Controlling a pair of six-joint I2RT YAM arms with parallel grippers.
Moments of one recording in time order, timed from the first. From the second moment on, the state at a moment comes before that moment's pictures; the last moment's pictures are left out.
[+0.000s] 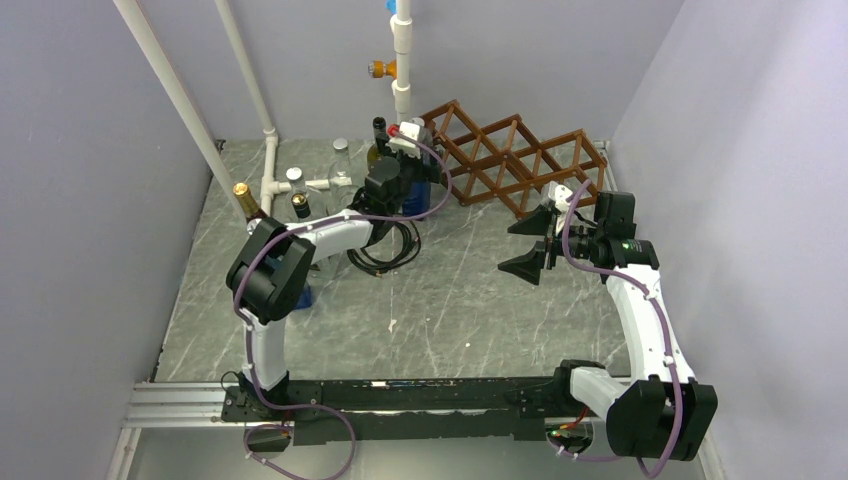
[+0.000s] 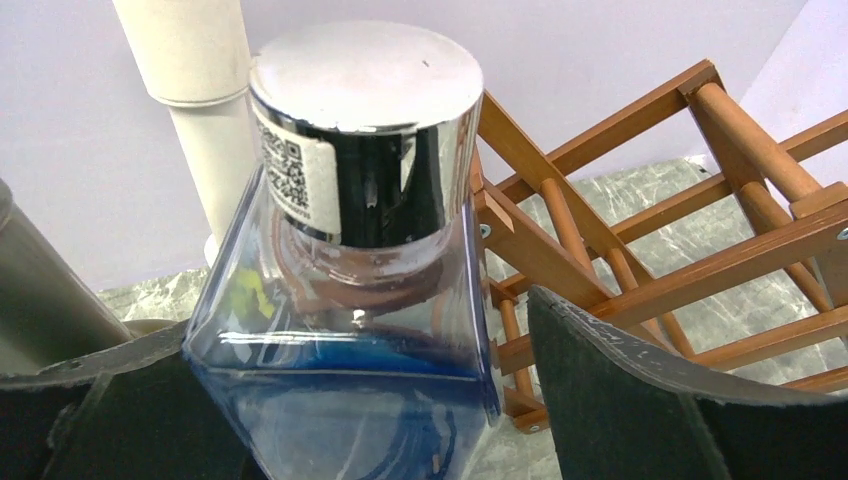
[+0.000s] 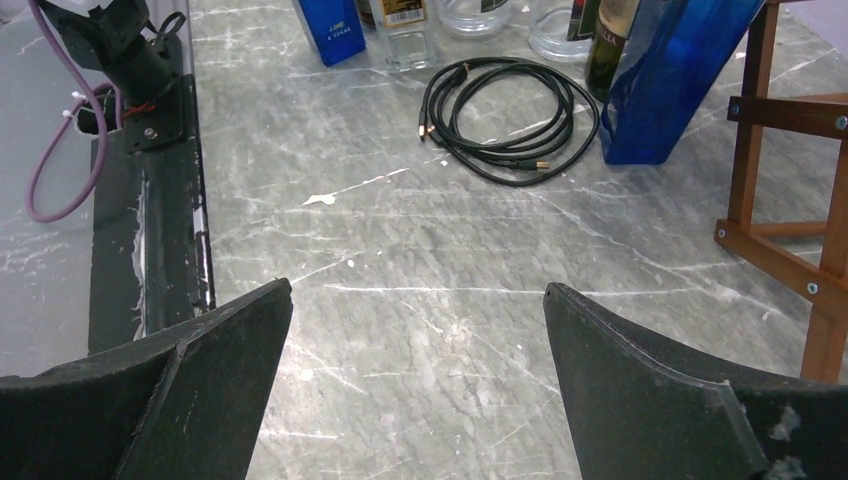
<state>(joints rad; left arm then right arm) -0.62 1.95 1.29 0.76 -0.23 -0.07 -0.08 1.06 0.92 -0.64 -1.26 -0.66</state>
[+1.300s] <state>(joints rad) -0.62 1.35 1.25 0.07 0.08 -0.12 -0.16 1.03 0.92 -0.70 -1.24 -0.74</state>
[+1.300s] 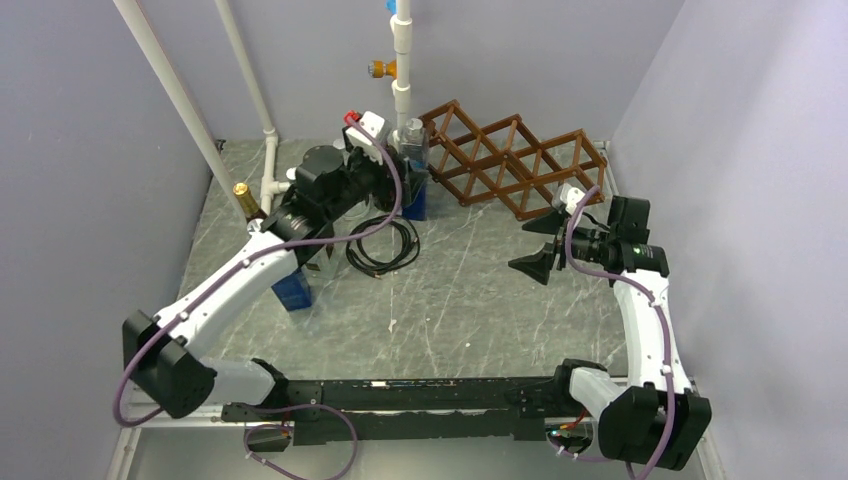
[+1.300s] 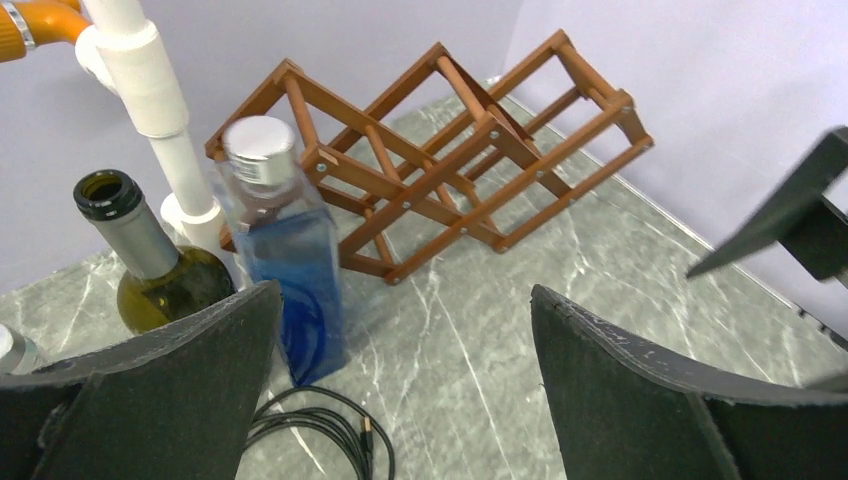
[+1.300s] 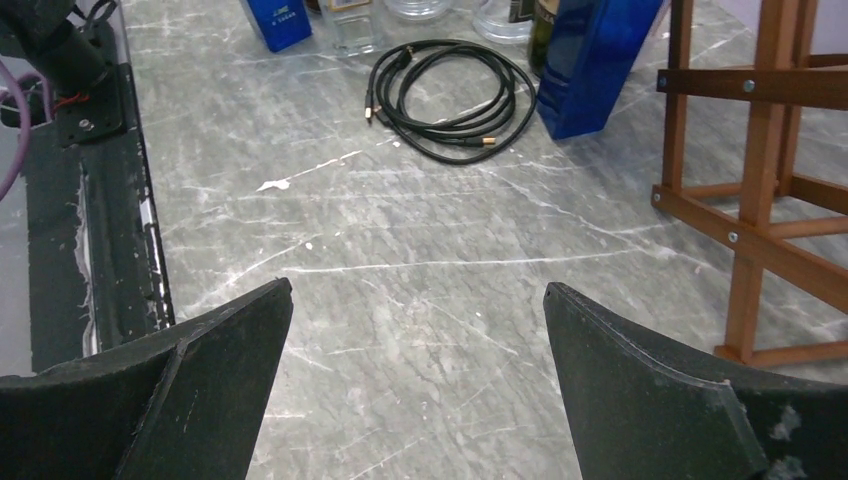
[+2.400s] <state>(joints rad) -0.62 0.77 0.88 -0.21 0.30 -0.18 -0.33 0.95 0.91 -0.79 -1.20 -0.68</state>
